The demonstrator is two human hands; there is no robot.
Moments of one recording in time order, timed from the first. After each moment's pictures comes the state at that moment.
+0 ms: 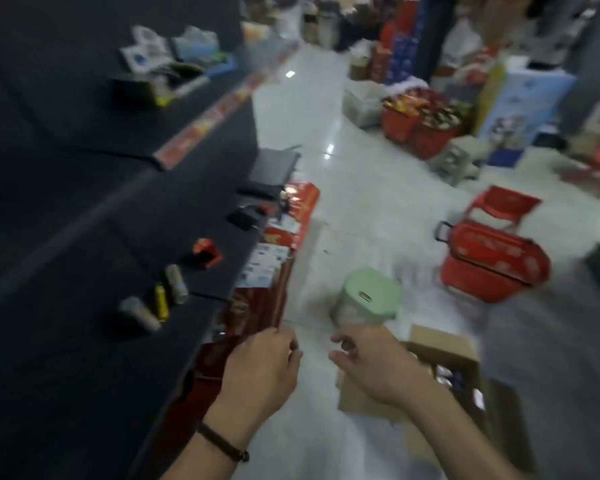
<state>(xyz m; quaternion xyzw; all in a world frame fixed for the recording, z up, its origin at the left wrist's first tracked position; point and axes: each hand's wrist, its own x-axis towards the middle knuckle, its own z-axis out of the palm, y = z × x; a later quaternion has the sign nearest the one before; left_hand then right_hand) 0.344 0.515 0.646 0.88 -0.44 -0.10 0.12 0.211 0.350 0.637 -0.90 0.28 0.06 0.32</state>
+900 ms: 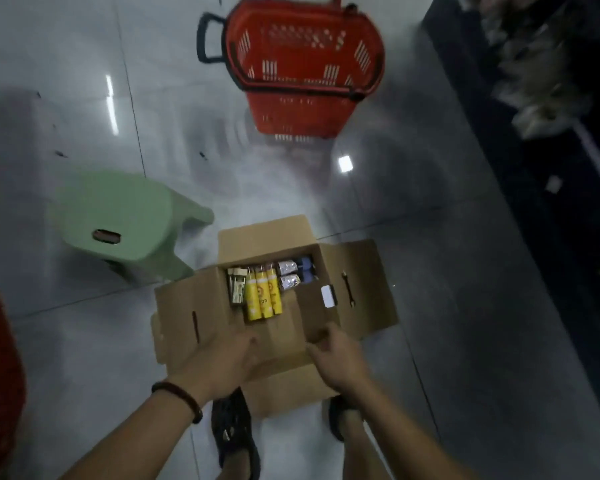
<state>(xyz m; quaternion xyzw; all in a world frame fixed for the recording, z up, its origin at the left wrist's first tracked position) 0.113 -0.010 0.128 0.65 -0.55 -0.52 -0.09 -0.119 -0.053 0.108 -0.52 0.67 0.13 0.52</state>
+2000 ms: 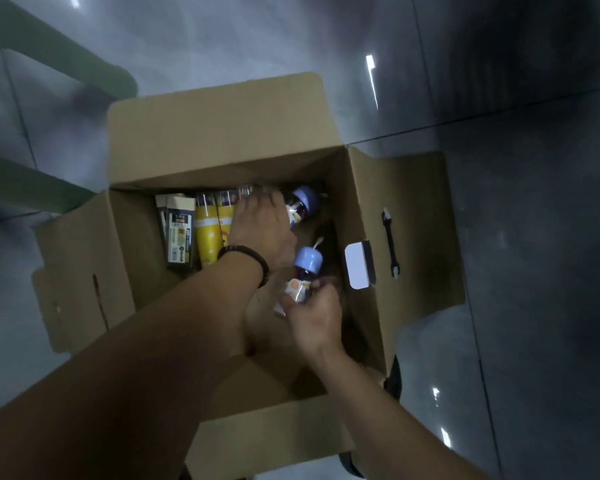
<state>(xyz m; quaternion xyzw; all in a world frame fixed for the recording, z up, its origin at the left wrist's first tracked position) 0.030 -0.154 -0.322 0.72 -0.65 -0.21 -0.14 -0.103 -0.056 -0.280 -0.30 0.76 -0.08 0.56</state>
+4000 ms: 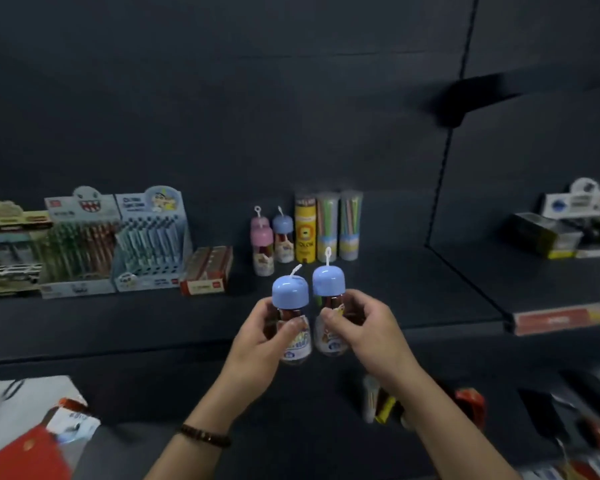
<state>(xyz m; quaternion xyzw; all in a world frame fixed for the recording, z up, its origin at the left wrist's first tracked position) 0.498 0.741 0.772 0.74 0.06 0.18 0.65 0.578 0.553 0.791 -0.74 -0.22 0.06 0.64</state>
